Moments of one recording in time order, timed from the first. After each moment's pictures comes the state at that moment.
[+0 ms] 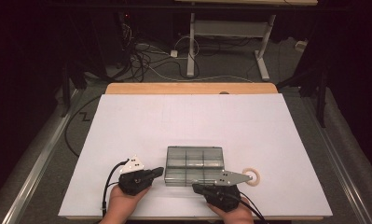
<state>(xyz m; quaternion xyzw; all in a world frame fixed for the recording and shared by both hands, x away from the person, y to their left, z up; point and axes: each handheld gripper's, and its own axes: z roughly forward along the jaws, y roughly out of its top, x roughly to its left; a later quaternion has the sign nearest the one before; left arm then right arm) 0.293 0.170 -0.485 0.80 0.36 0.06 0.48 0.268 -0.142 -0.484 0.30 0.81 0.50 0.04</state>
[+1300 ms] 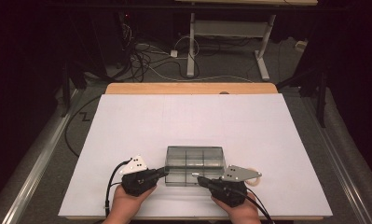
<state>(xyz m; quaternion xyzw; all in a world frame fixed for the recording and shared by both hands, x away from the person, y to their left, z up) 0.288 0.157 -0.469 0.79 0.33 0.06 0.52 0.272 -0.157 -0.465 0.30 0.80 0.52 0.08</state>
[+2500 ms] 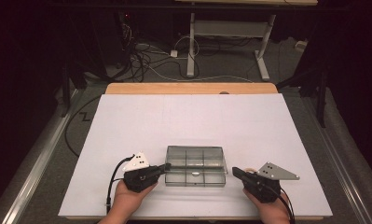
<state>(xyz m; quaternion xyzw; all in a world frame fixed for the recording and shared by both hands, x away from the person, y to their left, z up) 0.300 0.155 -0.469 0.80 0.31 0.07 0.51 0.279 -0.239 -0.464 0.38 0.76 0.50 0.17</state>
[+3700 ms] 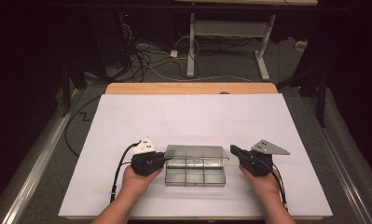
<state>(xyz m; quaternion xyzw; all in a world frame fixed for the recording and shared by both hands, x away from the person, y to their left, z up) 0.341 0.141 -0.463 0.79 0.32 0.07 0.51 0.344 -0.230 -0.462 0.40 0.74 0.50 0.20</state>
